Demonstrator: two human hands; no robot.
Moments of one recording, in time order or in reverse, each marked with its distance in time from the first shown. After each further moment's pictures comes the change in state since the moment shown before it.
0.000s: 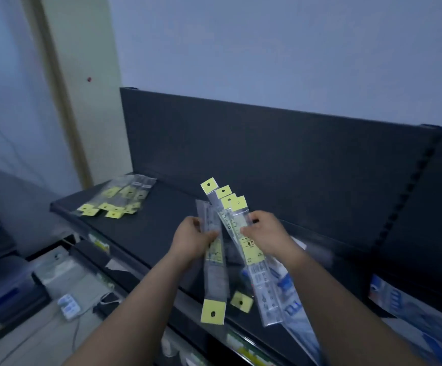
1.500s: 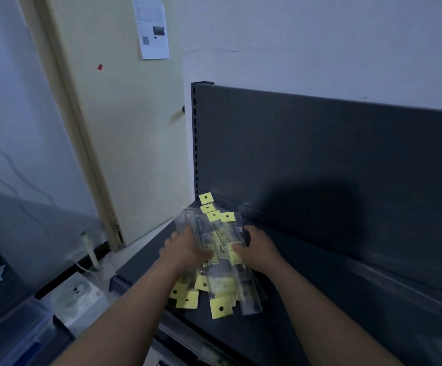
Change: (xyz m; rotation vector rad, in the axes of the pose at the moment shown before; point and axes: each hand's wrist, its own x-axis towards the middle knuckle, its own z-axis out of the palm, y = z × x) left_hand 0.316 -0.124 -0.281 0.767 -0.216 -0.133; right_hand 0.263 -0.153 0.321 -0.192 -0.095 0.154
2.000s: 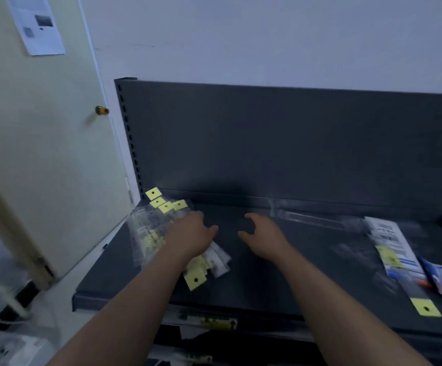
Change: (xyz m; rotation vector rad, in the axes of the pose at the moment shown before) left_hand -0.040 0.053 0.011 0.112 0.024 0.568; right_hand -0.105 0.029 -0.032 -0.125 0.307 0.188
